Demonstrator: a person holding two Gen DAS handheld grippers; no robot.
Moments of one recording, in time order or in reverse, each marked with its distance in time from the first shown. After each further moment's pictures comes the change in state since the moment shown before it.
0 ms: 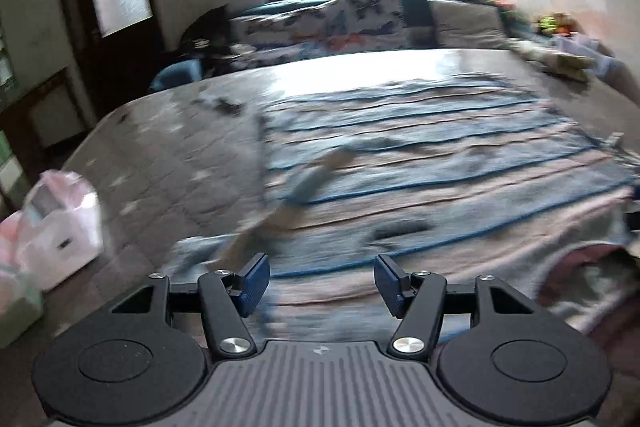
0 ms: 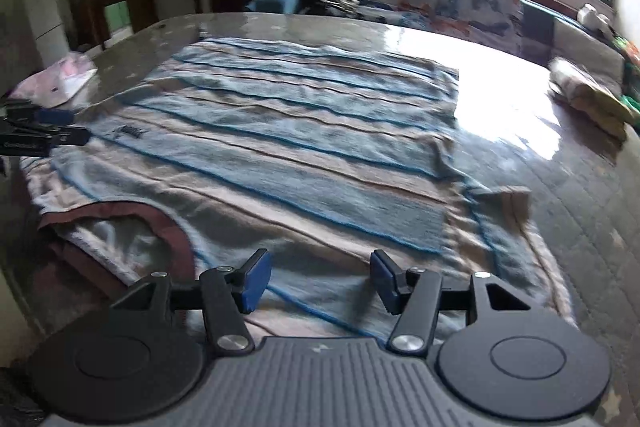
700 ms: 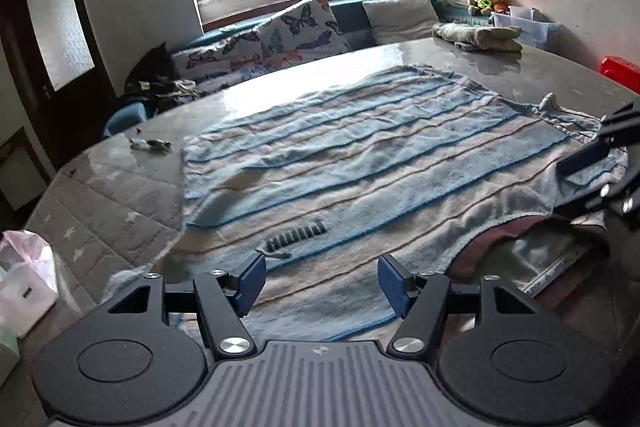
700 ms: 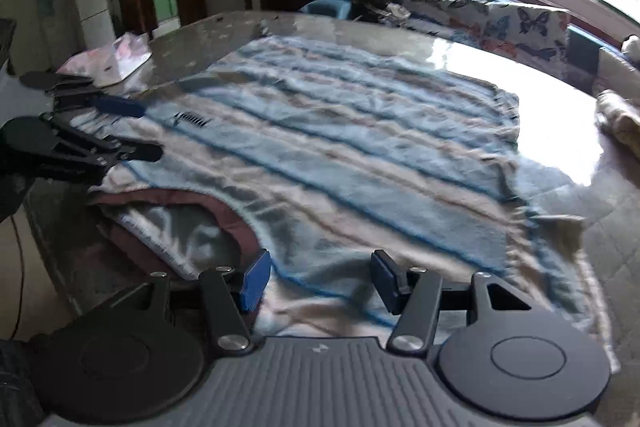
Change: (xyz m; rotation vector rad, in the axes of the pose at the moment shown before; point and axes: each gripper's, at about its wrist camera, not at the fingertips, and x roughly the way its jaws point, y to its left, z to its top) left arm 0.000 -0.049 -0.009 0.159 -0.025 -0.077; right arm 0.000 0.031 -0.004 -0.103 -0.015 0.104
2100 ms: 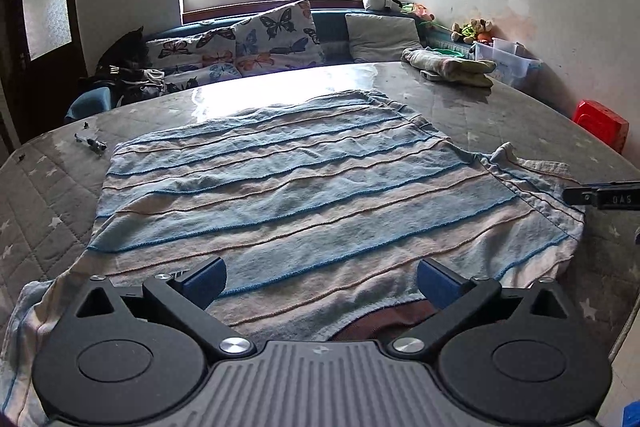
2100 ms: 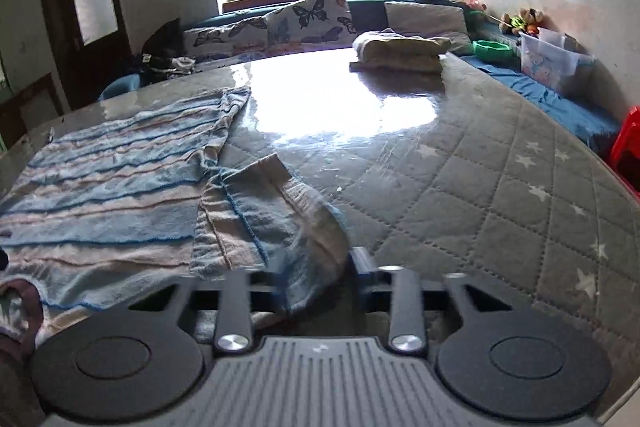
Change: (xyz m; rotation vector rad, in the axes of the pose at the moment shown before) left arm 0.011 -0.045 0.036 -0.128 -0.040 -0.094; right arm -0.062 -0.124 -0.077 0.536 -0.164 -0.425
